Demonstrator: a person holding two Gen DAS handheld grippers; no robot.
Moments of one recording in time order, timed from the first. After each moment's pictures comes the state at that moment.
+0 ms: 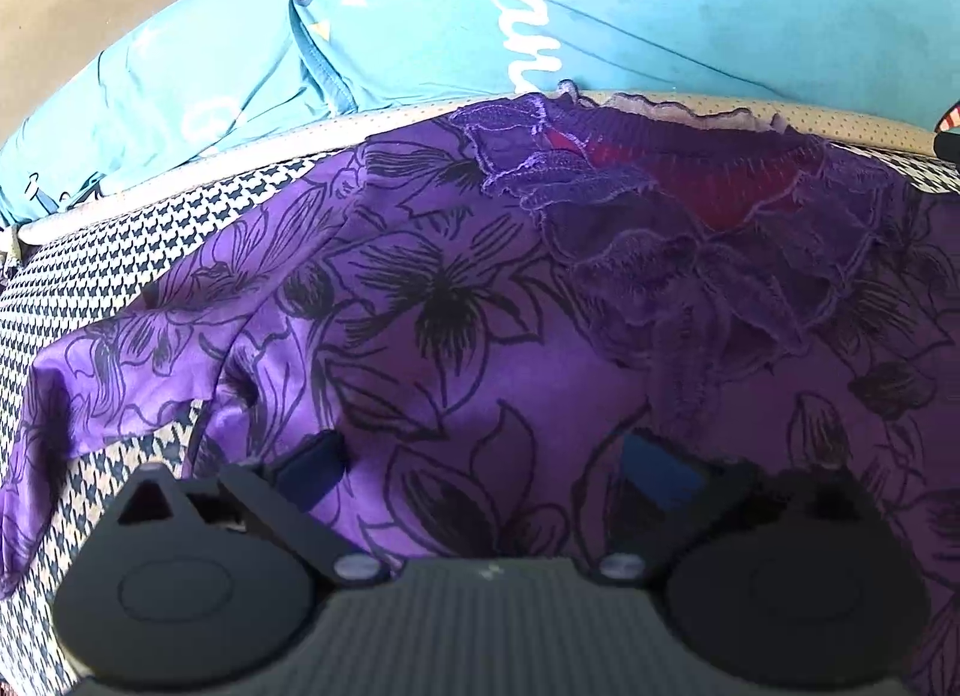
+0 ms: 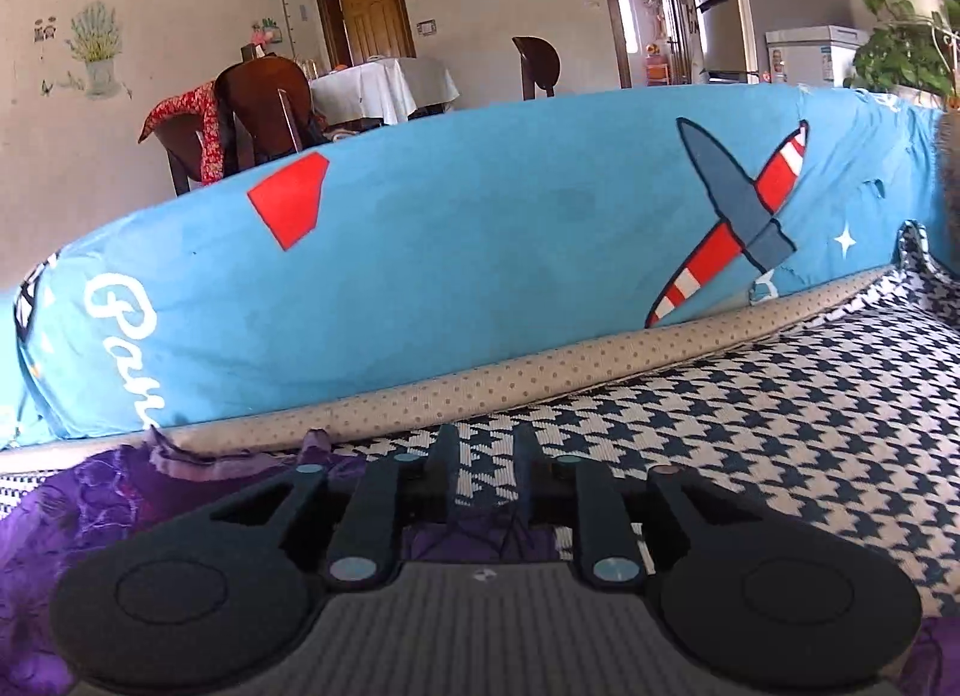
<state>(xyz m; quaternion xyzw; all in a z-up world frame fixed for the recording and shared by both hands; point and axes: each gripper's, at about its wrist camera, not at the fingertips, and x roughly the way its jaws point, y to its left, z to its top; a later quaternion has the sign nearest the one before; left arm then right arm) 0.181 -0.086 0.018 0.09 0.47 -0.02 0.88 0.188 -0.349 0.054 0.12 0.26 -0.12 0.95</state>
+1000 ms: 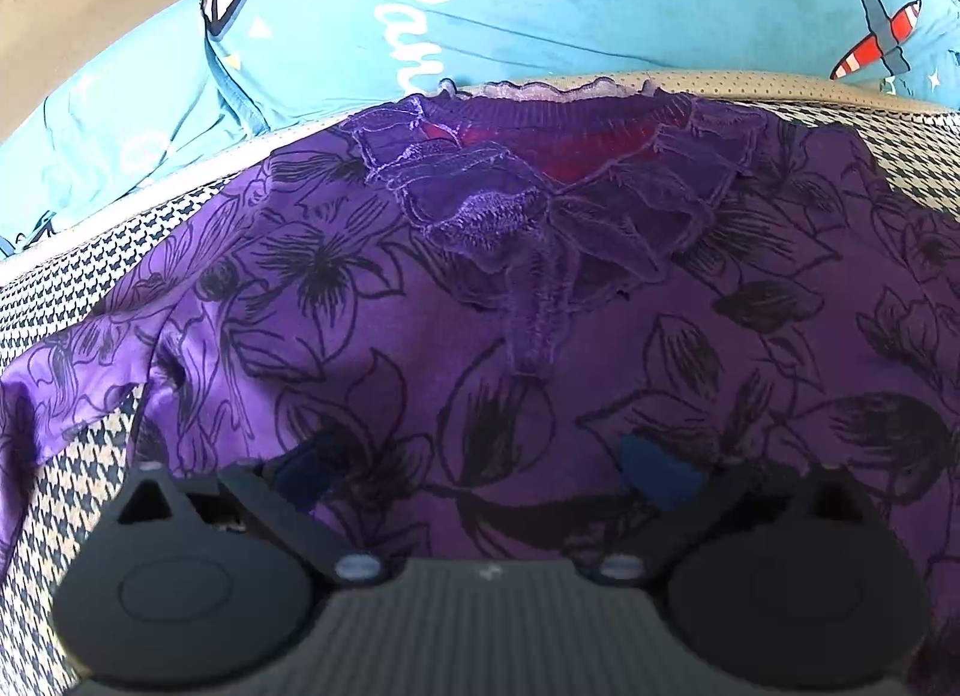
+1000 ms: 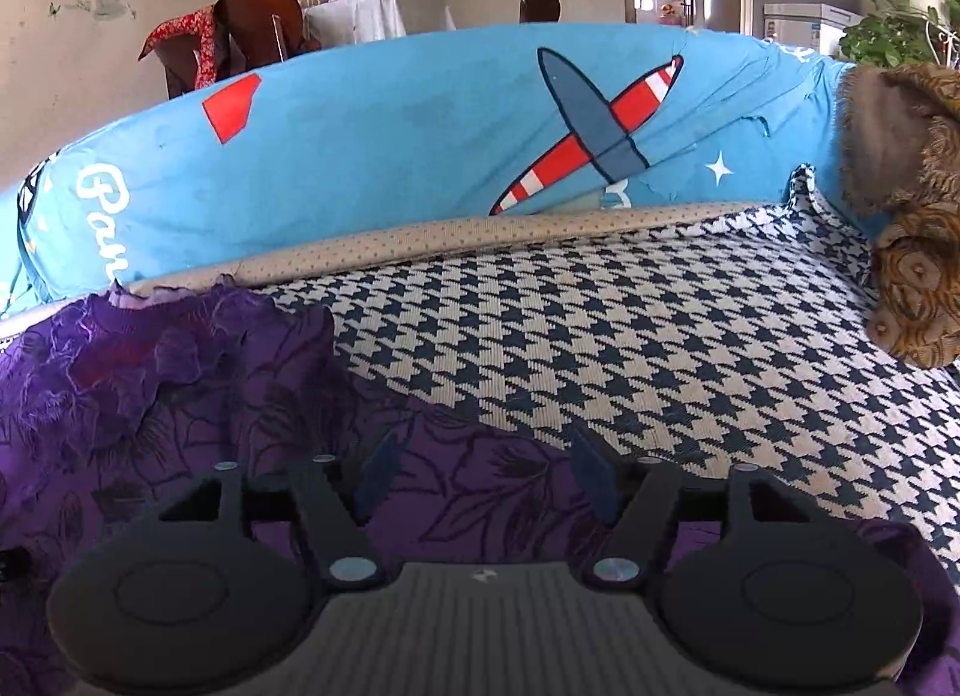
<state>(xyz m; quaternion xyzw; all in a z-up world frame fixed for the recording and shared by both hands) 0.138 -0.121 0.016 0.12 0.46 -0.08 0.88 0.093 -0.415 0.037 0.07 0.34 -0.11 0.93</state>
